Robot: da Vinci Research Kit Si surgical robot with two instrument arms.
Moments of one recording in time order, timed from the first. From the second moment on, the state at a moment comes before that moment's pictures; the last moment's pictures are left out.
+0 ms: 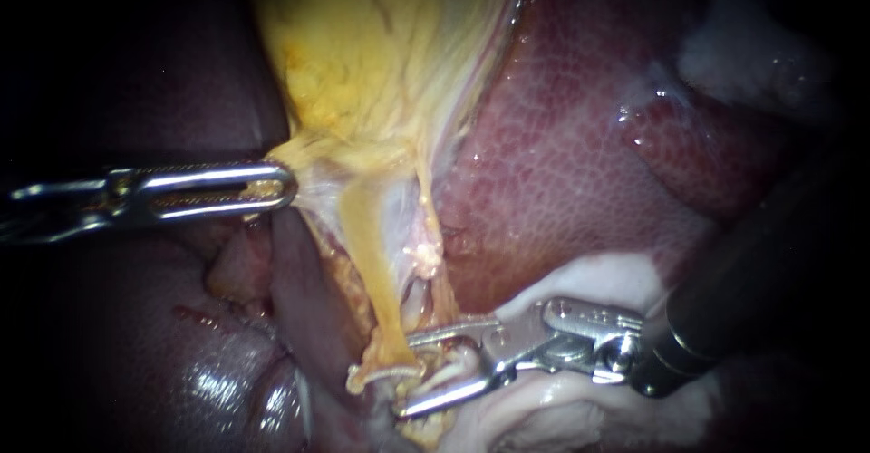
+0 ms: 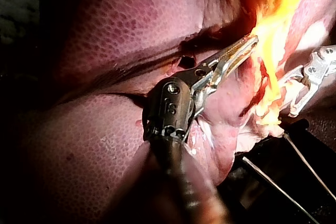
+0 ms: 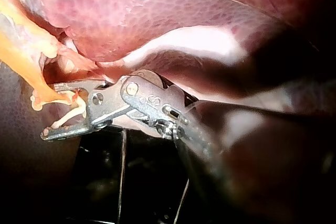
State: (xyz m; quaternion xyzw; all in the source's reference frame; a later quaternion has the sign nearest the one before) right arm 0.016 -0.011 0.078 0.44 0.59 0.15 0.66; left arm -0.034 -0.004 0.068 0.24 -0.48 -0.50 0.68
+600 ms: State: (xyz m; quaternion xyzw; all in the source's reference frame) right arm 0.016 -0.010 0.079 0.44 0.60 0.15 0.66; left arm -0.034 -0.005 0.068 0.24 -0.48 -0.50 0.68
